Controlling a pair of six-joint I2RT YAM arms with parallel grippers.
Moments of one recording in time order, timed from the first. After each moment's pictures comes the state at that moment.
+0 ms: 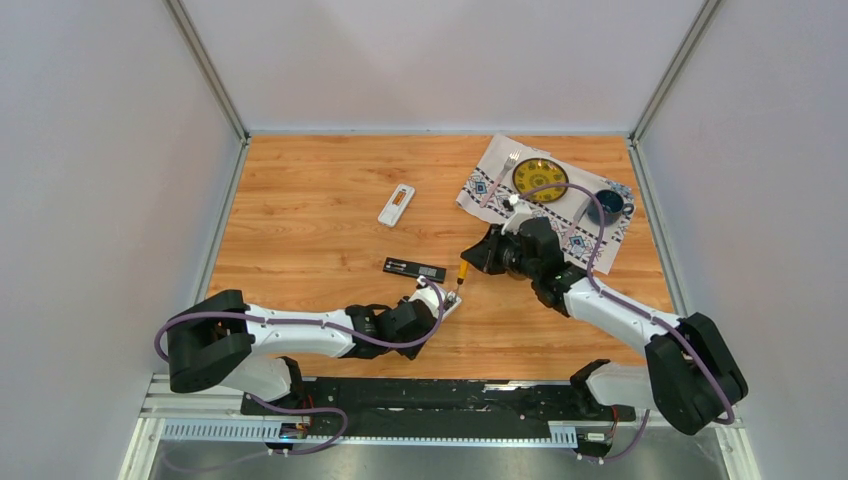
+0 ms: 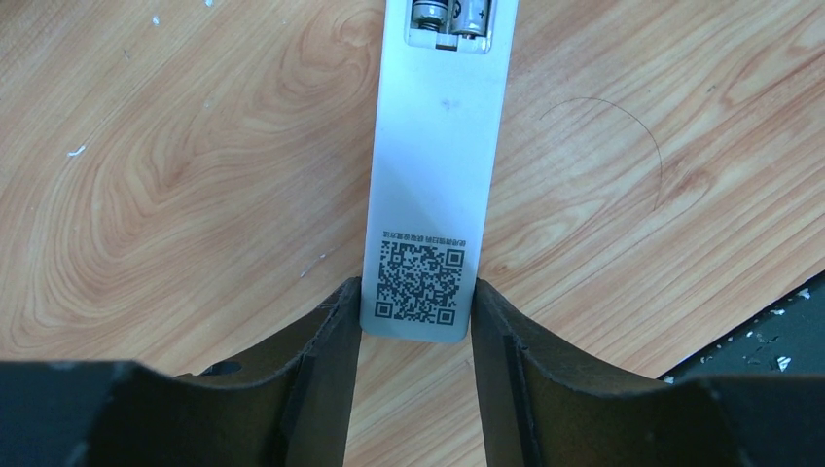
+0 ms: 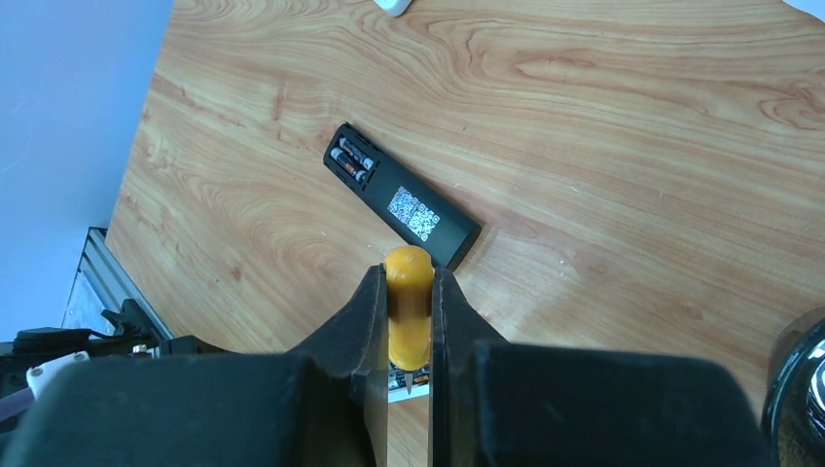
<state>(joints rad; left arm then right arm) -1.22 1.38 0.59 -0.19 -0.30 -0.43 0.53 1.24 0.58 0.23 -0.26 0.58</state>
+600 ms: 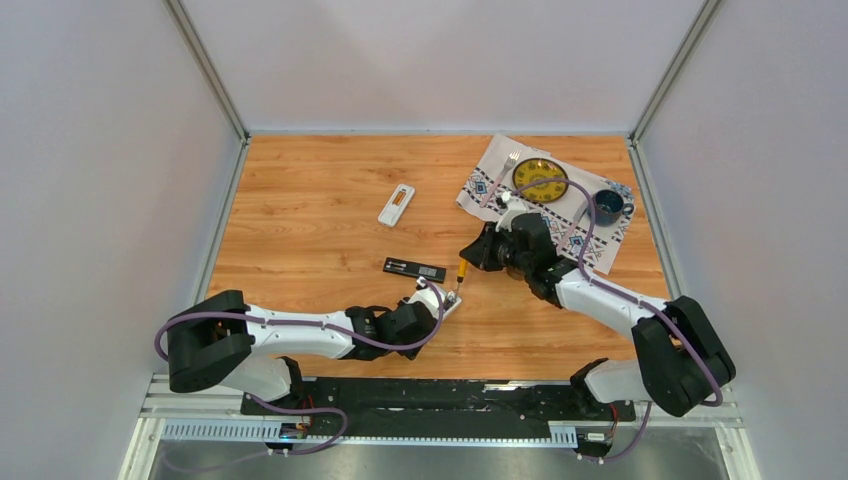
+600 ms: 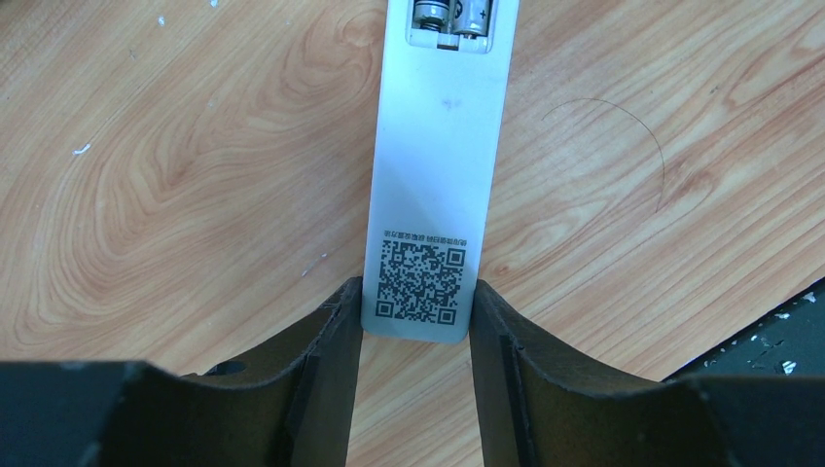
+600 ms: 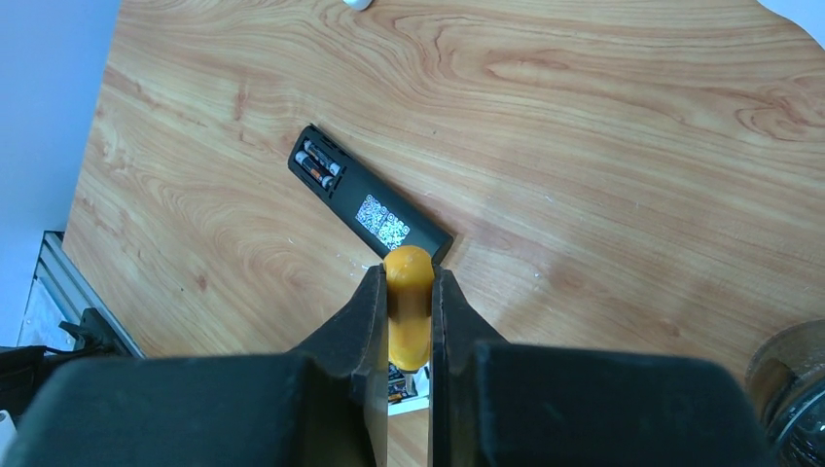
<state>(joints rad) -1.23 1.38 0.59 -0.18 -0.32 -0.44 0.53 1.33 0.63 0.23 -0.24 0.55</state>
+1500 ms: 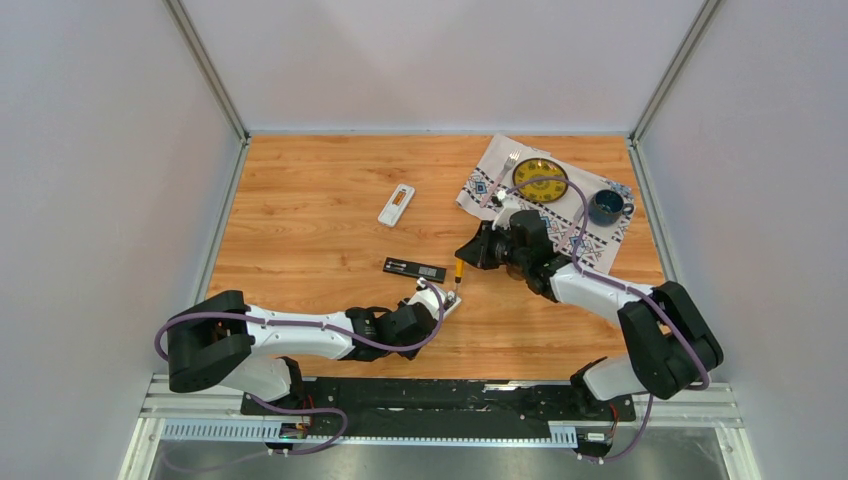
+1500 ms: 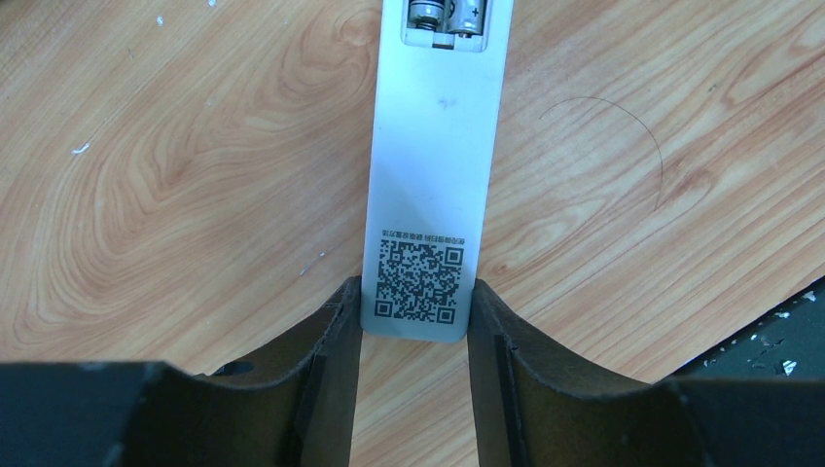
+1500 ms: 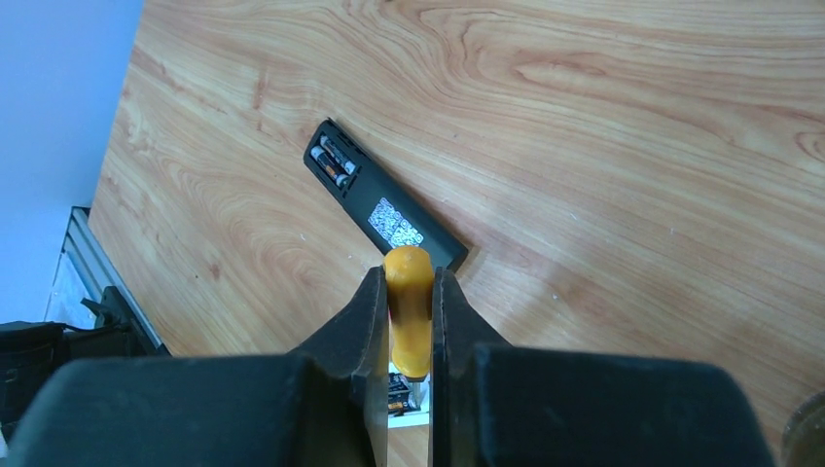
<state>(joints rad) -1.24 1.38 0.58 -0.18 -0.33 -0.44 0.51 1.42 0.65 0.29 -0.34 0.54</state>
